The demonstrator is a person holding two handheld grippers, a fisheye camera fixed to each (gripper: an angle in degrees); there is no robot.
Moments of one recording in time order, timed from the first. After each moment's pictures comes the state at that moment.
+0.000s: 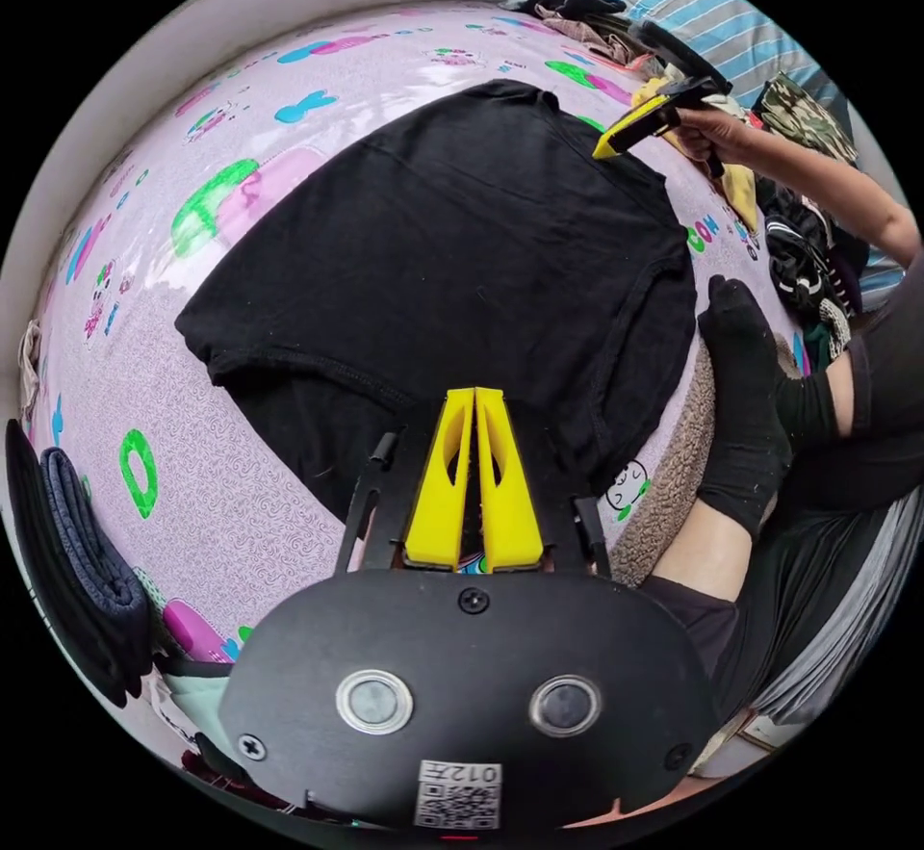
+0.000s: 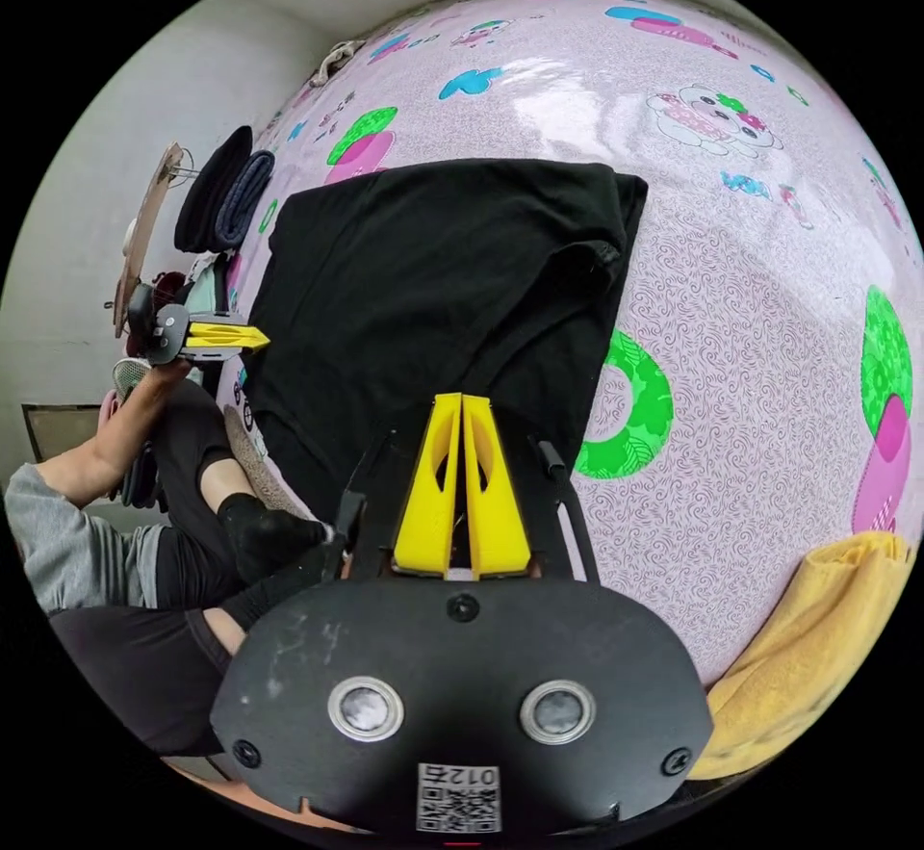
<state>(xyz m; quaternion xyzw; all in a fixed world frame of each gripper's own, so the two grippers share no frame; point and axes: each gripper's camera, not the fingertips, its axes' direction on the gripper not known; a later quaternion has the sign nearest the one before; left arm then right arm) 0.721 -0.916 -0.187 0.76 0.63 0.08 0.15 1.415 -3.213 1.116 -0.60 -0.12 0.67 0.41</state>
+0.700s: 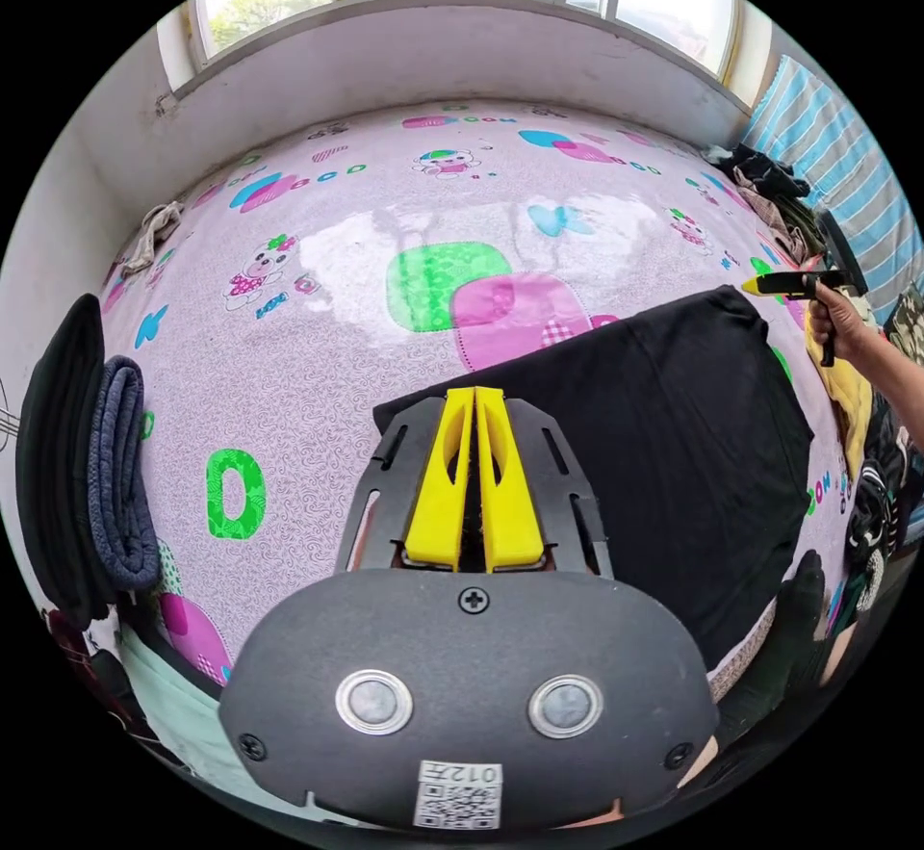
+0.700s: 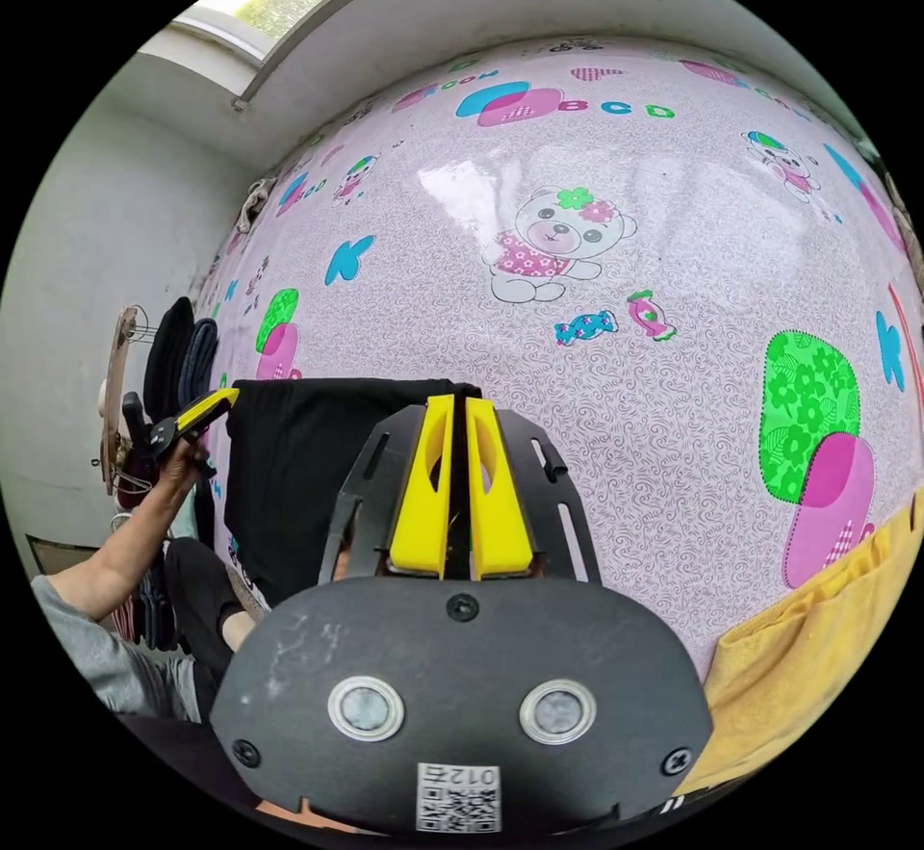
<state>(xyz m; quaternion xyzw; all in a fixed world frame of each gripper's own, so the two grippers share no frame) 0.697 -1.005 -0.164 0.62 0.76 -0.13 0.14 1.484 -3.002 1.216 -0.57 0.07 0.71 0.41</state>
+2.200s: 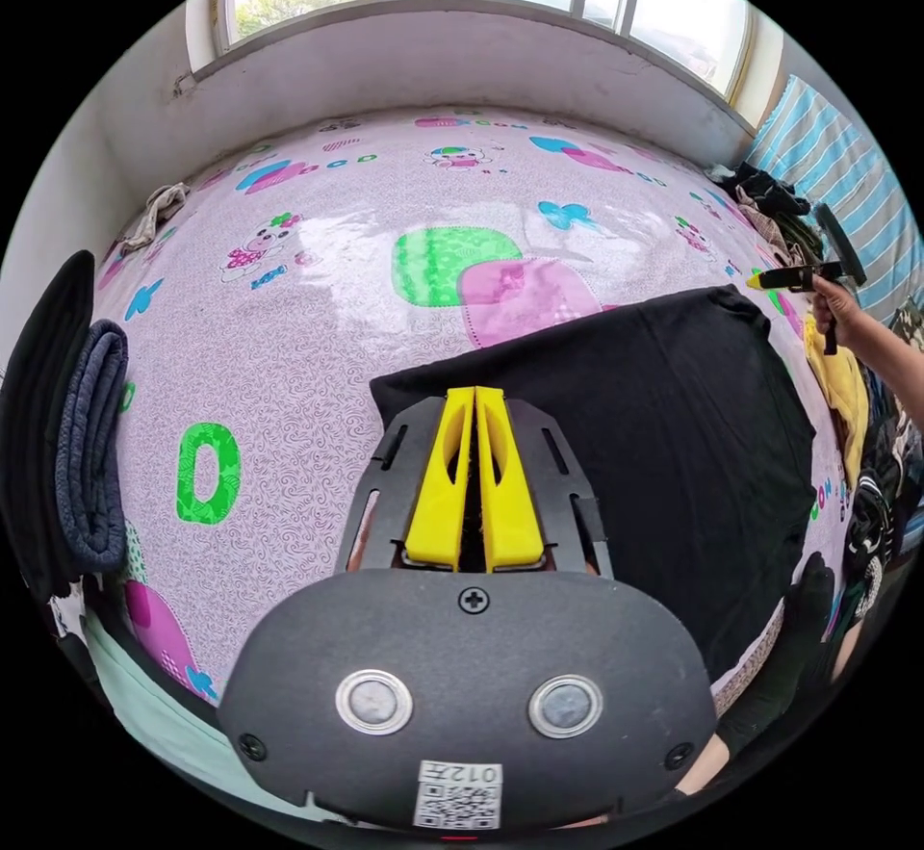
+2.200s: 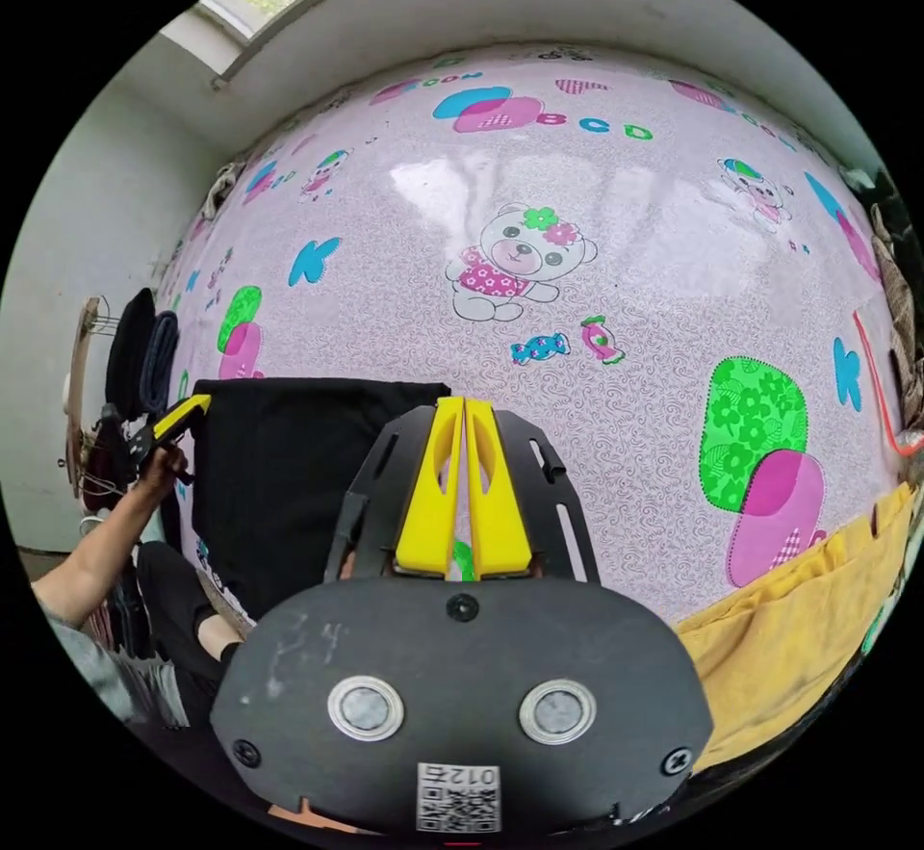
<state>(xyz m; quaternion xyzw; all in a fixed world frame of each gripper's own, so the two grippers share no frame) 0.763 -1.039 -0.171 0.60 0.78 -0.15 0.11 1.513 -3.001 1.393 -0.63 0.08 0.66 0.40</state>
